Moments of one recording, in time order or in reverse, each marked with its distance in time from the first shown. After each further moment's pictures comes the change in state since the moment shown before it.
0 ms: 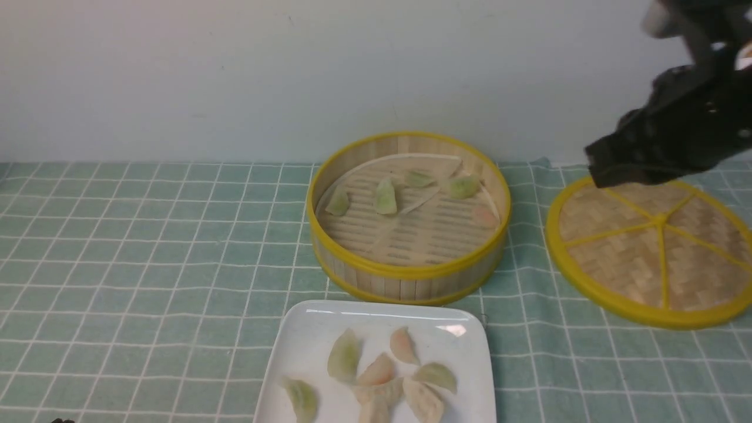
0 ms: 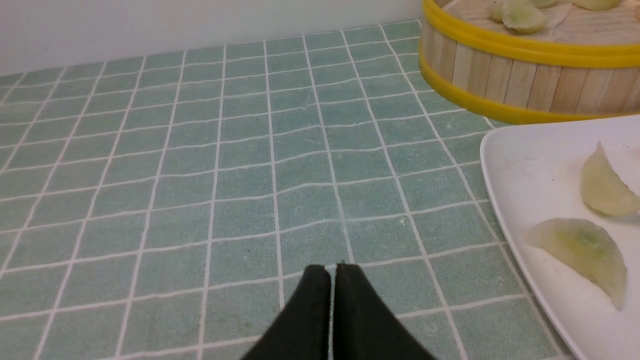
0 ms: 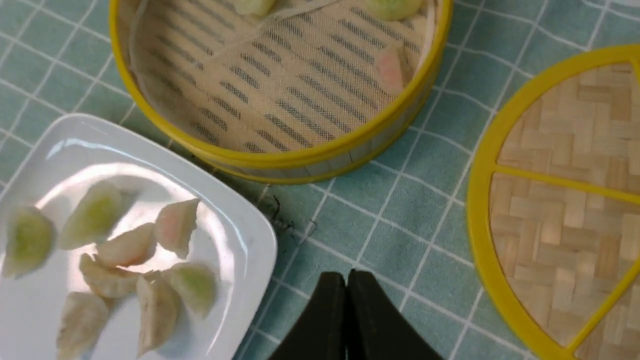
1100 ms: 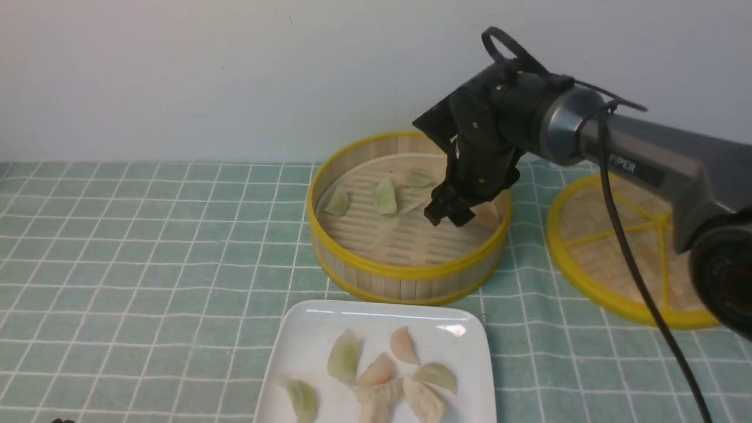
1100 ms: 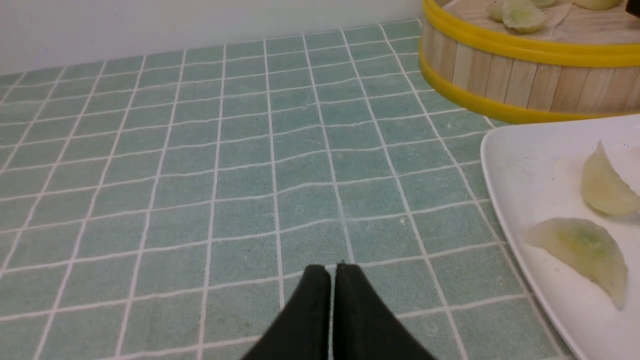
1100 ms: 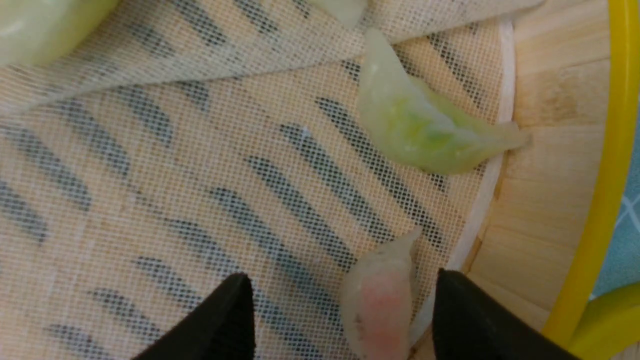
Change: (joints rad) right arm 0.179 0.842 -0.588 -0.438 -0.023 0.114; left arm 0.000 0.000 0.000 0.000 0.000 0.000
